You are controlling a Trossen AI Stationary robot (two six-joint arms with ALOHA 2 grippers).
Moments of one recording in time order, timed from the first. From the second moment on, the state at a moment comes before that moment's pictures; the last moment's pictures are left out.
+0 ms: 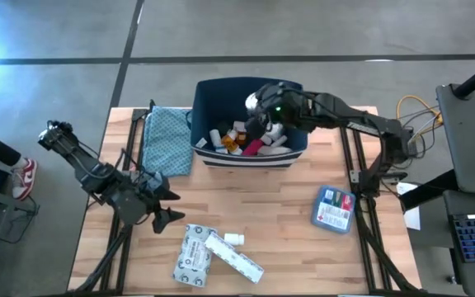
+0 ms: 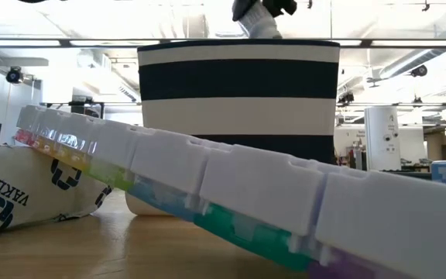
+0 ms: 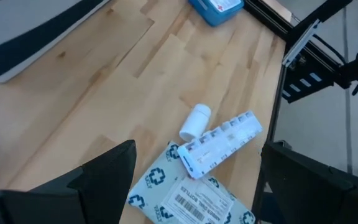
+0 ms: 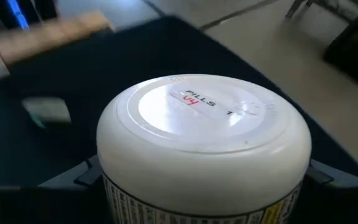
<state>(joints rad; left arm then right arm) -0.68 1.04 1.11 -0.88 -0.49 -1.10 -0.17 1.71 1.96 -0.95 0.49 0.28</state>
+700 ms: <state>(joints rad) -0.70 1.04 1.11 -0.91 -0.48 -1.15 -0.06 1.83 2.12 -1.15 0.66 0.17</state>
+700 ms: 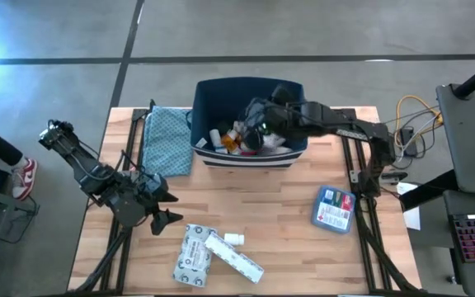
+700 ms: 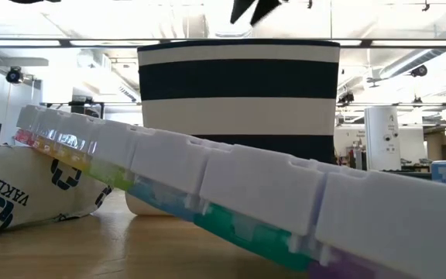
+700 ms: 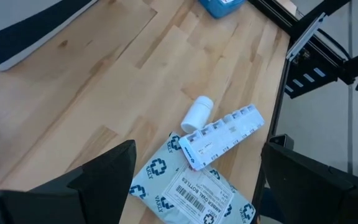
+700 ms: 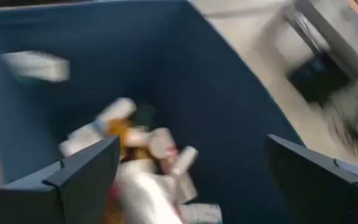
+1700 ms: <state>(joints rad) -0.70 1.04 1.08 -0.91 -0.46 -1.14 0.39 2.22 1.96 -0.94 0.12 0.23</state>
